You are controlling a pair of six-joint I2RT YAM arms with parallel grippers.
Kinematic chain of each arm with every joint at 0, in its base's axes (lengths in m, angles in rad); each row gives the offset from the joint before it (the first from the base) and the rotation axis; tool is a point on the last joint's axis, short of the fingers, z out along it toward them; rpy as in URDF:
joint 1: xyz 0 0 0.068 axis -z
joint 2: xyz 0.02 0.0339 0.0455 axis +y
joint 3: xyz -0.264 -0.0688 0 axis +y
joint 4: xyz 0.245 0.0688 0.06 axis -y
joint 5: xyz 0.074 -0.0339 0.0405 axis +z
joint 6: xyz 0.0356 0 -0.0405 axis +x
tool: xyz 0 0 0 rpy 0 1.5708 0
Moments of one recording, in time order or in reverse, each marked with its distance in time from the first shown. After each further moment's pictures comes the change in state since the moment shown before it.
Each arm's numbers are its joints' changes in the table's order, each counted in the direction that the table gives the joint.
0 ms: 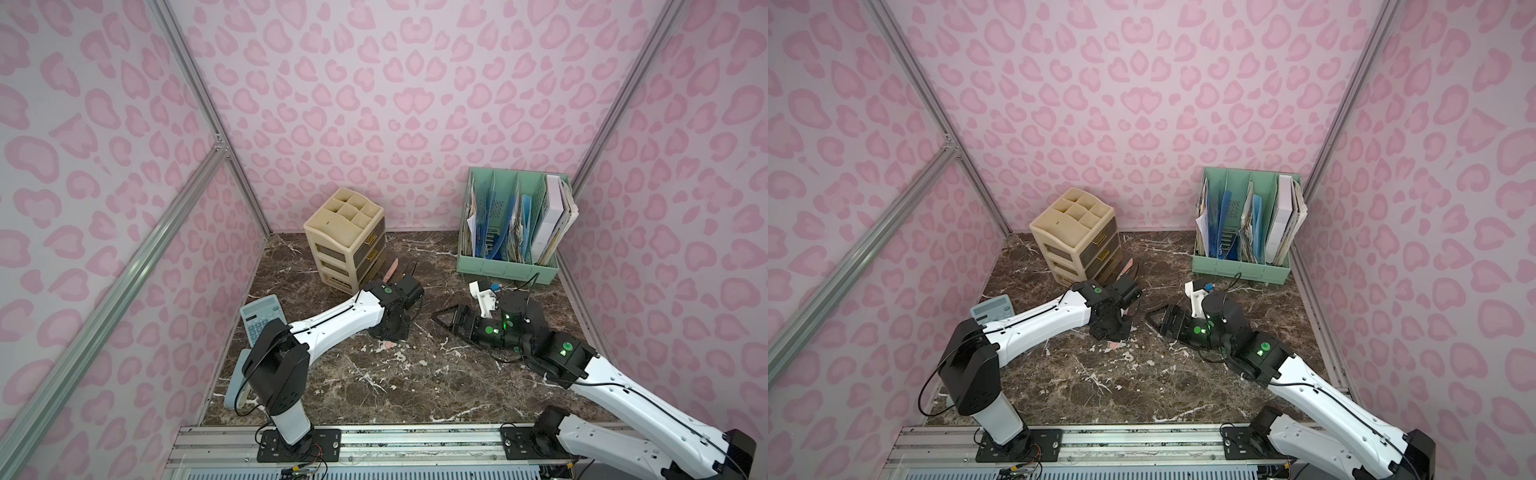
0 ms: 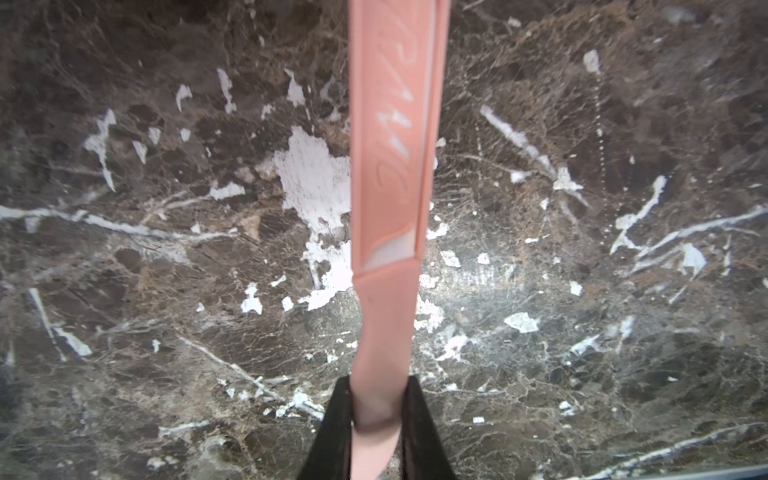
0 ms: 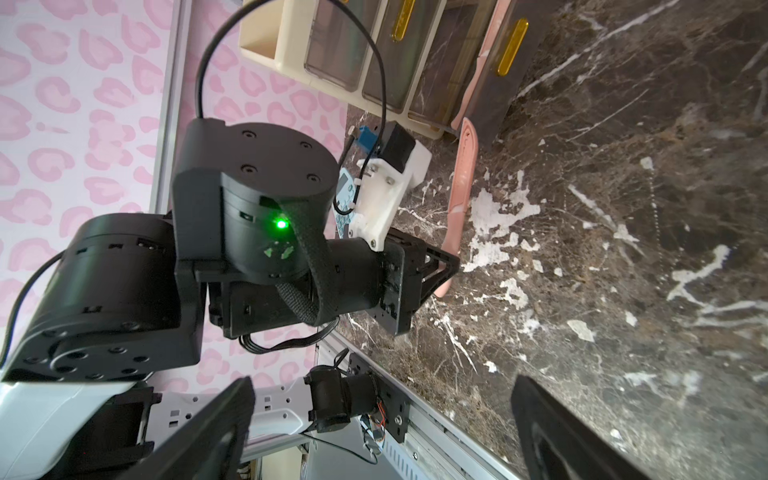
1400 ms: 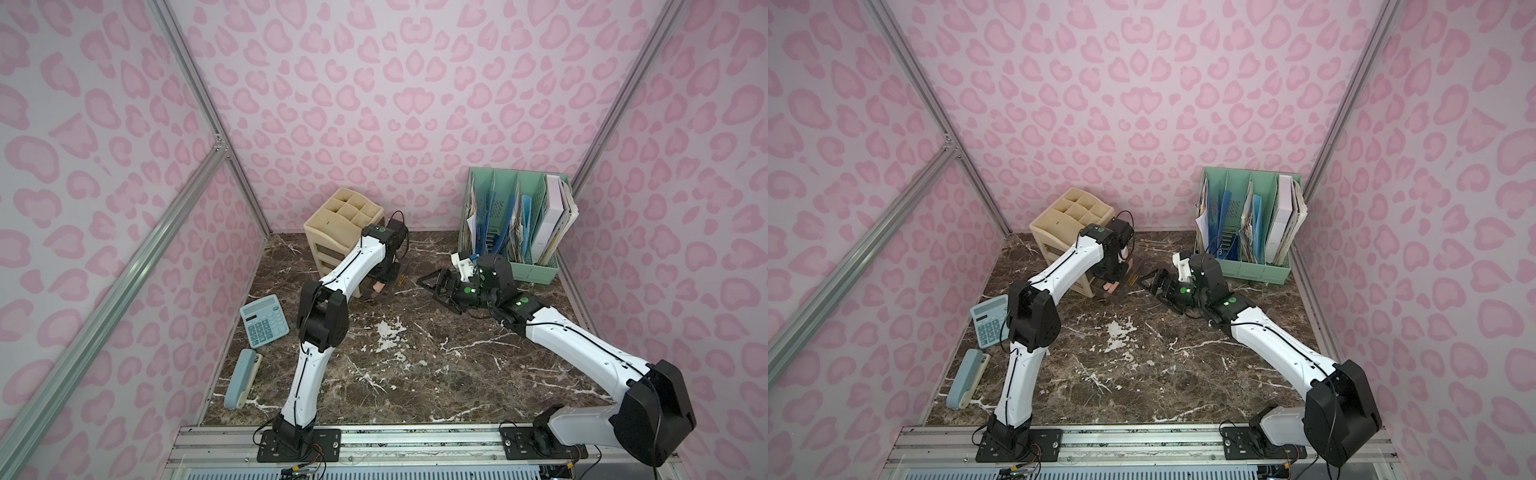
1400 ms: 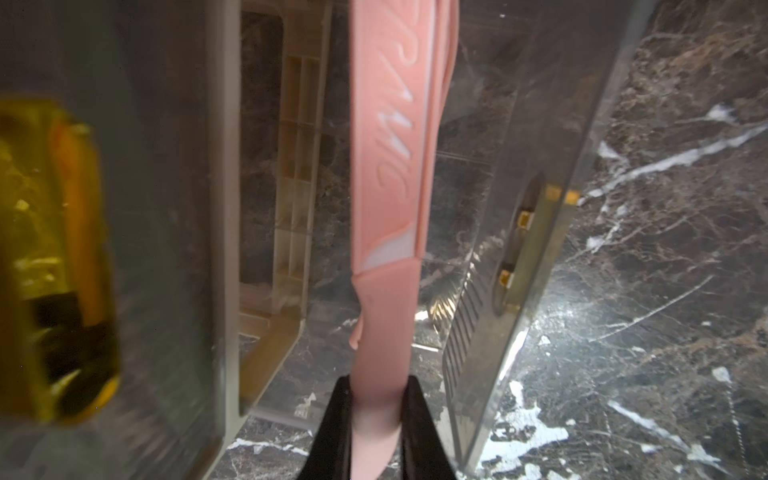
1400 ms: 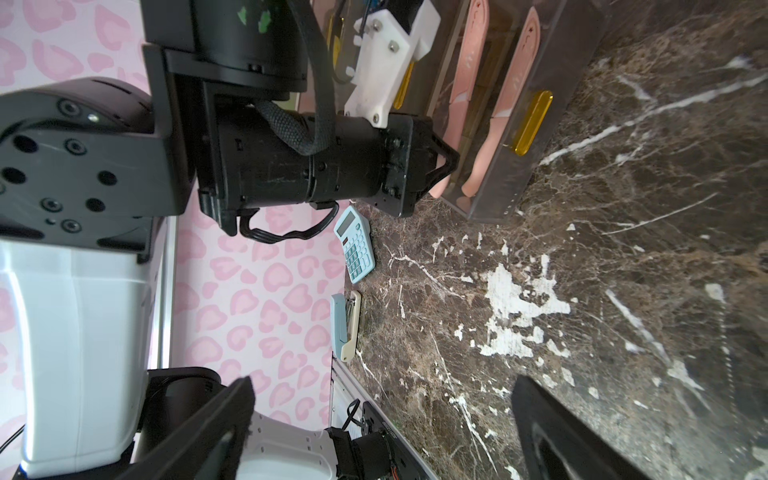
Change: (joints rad) left arm -0.286 0.588 -0.822 -0.231 0.090 0.445; right arm 0.204 0.410 -0.143 0.240 0.235 -0.033
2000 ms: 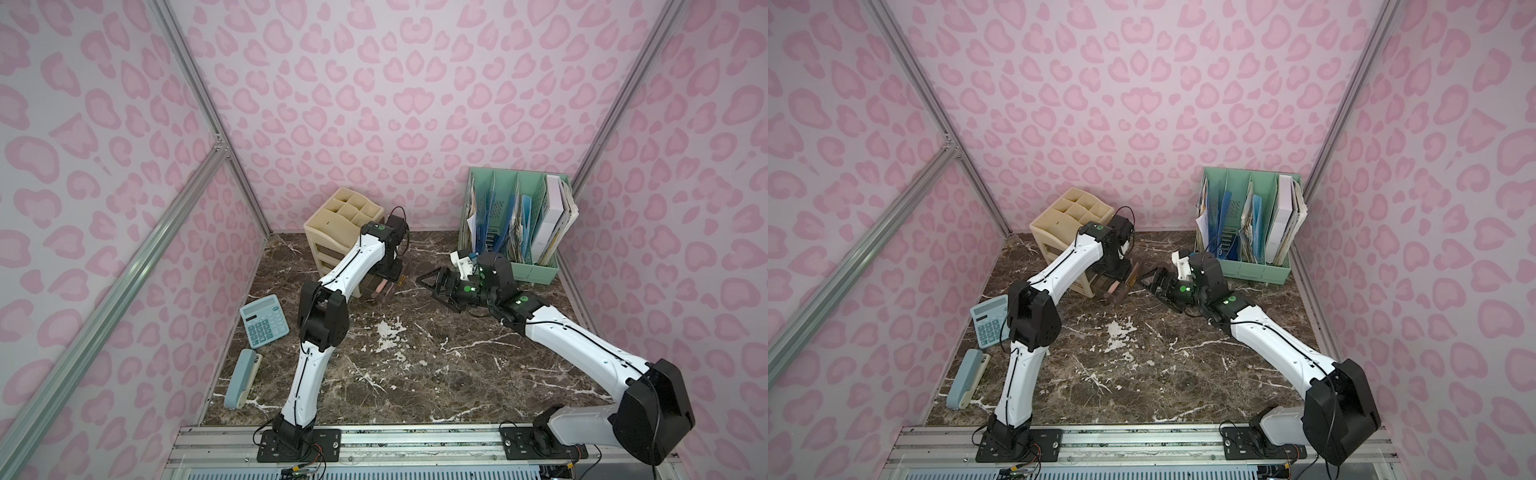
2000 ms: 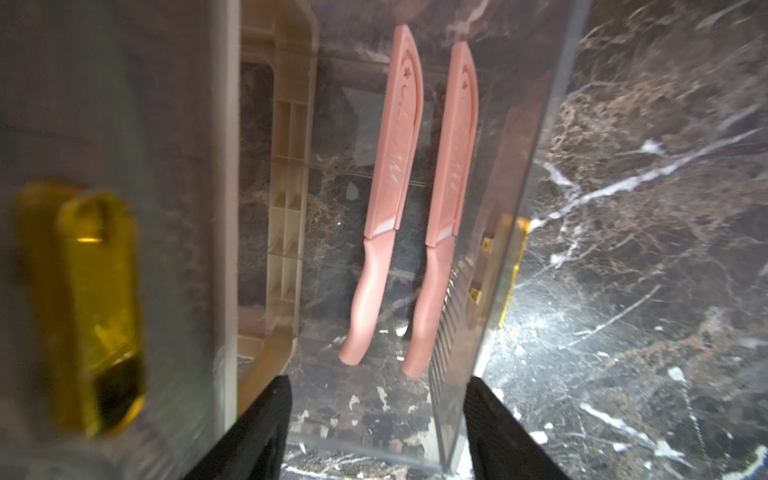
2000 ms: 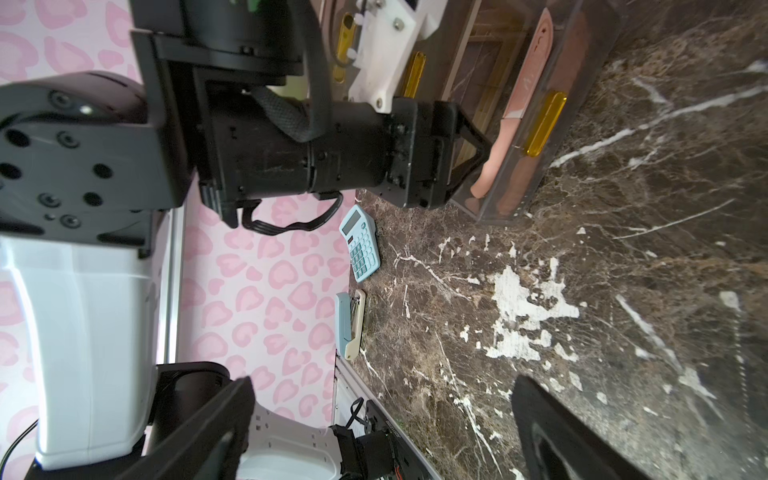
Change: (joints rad) left arm -0.008 -0.034 -0.025 0.011 -0.023 0.019; right arm 0.000 0.000 -0.010 0.005 0.013 -0.003
